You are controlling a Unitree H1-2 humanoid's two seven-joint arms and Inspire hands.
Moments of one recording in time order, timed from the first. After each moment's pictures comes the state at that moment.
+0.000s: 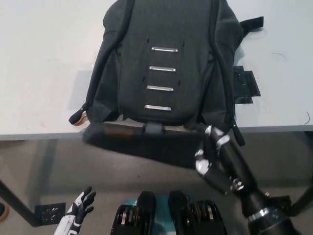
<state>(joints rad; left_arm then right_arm) 0.27 0.16 -0.05 -0.17 0.06 -0.13 -0.09 -0.10 -0.08 0.28 -0.26 -0.08 0.07 0.13</state>
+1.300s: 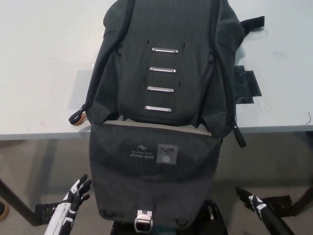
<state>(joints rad) 0.22 0.17 -0.02 -0.17 0.05 -0.10 -0.09 0.13 -0.22 0.09 -0.04 -0.08 0.04 0.30</state>
